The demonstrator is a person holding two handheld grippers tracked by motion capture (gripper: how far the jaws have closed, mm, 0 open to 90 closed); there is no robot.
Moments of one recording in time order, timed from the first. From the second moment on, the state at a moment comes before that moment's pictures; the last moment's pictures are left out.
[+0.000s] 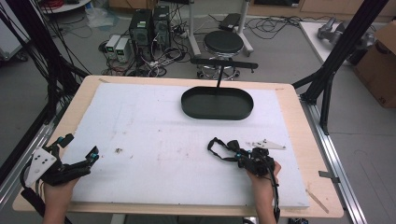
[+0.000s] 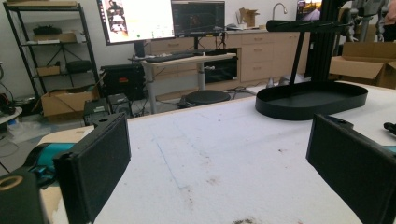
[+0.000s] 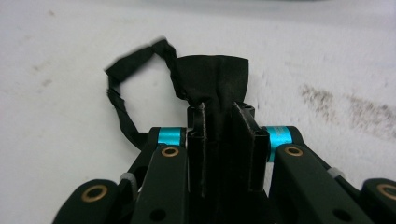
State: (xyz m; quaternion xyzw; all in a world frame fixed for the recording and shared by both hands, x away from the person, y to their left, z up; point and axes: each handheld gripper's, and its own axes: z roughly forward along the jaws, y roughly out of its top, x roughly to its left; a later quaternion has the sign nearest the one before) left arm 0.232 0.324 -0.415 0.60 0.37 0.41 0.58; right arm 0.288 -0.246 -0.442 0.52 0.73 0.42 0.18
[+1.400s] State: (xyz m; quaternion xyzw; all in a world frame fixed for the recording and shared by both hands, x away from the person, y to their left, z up) left arm 0.233 0.324 -0.416 0.60 0.37 0.41 0.58; right arm 0.296 -0.247 -0.309 0.40 0.61 0.58 0.36
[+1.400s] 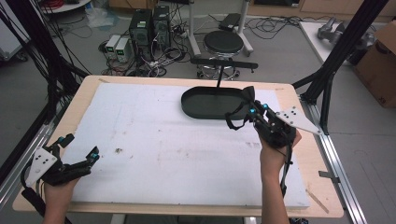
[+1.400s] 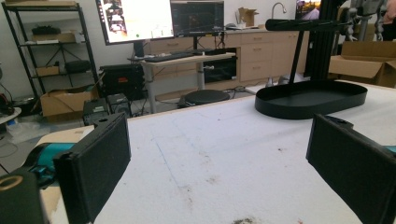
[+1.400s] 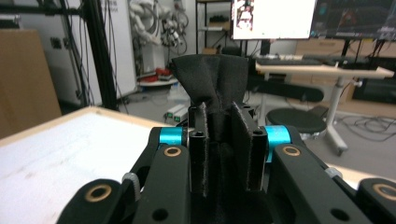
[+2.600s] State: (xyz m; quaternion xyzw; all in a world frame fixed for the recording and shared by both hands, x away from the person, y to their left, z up) left arm 0.236 0.317 -0.419 0.61 0.36 0.41 0.58; right arm 0.451 -0.252 -0.297 0.36 0.56 0.63 0.40
